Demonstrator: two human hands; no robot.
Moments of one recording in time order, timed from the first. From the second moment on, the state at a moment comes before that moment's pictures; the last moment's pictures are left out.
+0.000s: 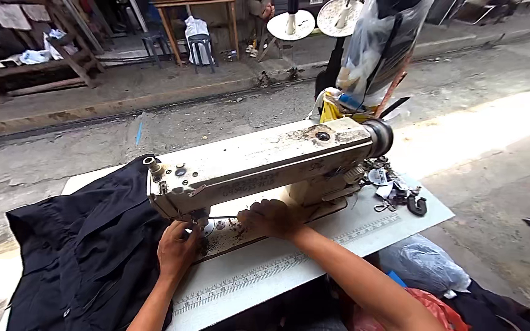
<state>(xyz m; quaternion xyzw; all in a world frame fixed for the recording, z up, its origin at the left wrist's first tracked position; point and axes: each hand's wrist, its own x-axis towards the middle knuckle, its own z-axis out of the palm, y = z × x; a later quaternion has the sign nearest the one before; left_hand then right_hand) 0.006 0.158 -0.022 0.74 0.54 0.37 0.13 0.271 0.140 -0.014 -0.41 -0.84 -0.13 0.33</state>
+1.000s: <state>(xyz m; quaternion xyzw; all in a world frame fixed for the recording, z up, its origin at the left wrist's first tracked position) 0.119 0.042 0.045 0.85 0.34 0.37 0.17 0.313 0.020 0.045 -0.65 -0.60 -0.04 0.47</state>
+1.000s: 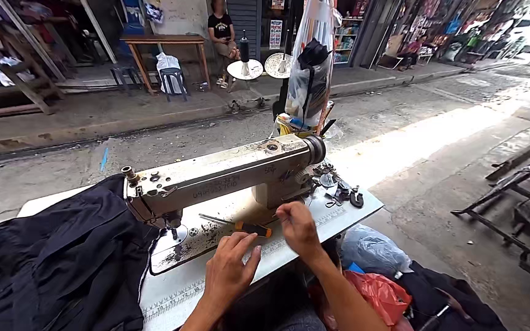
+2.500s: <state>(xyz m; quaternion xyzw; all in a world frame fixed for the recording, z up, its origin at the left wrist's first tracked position) 0.019 0.051 0.023 0.64 0.28 0.41 0.59 0.187 -0.007 -0.003 -0.26 -0.17 0.81 0.49</state>
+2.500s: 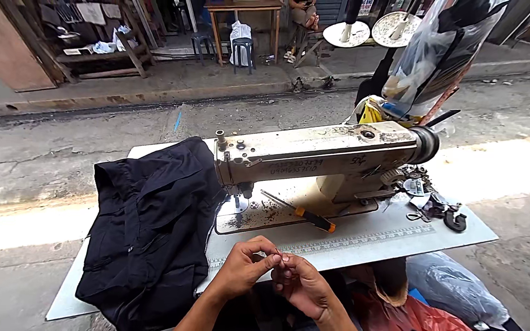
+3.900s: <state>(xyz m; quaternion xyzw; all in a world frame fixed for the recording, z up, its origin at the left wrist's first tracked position) 0.017 0.054 0.028 0.66 0.30 0.39 0.56 0.188 -0.003 0.019 -0.30 -0.22 0.79 0.49</state>
